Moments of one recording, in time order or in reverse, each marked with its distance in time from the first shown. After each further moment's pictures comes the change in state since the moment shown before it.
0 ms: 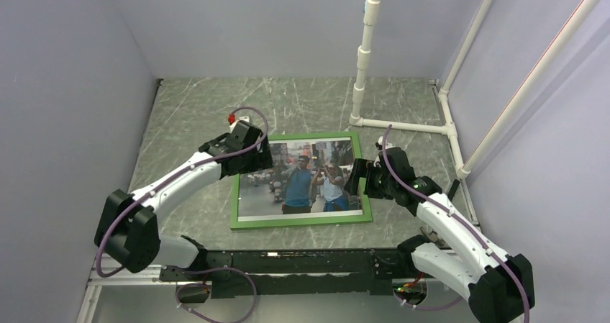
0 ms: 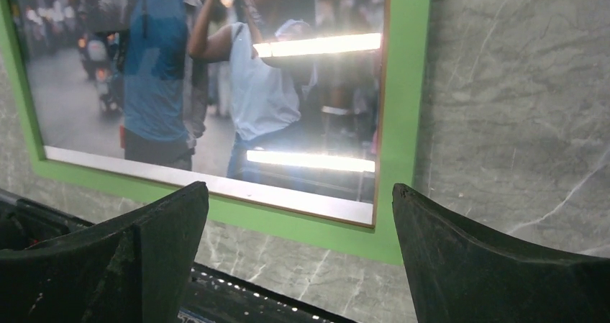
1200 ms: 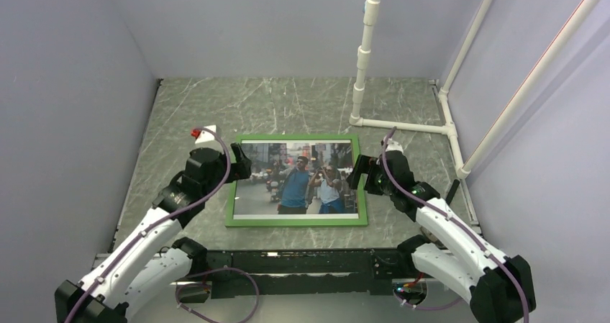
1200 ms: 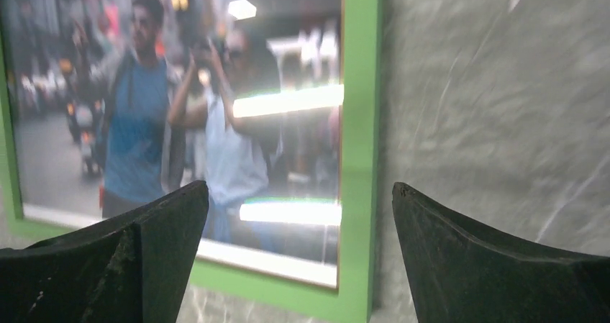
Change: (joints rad) left arm 0.064 -0.534 -0.276 0.178 0.000 0.141; right arm 0.006 -0.005 -0.098 0.145 0.099 0.042
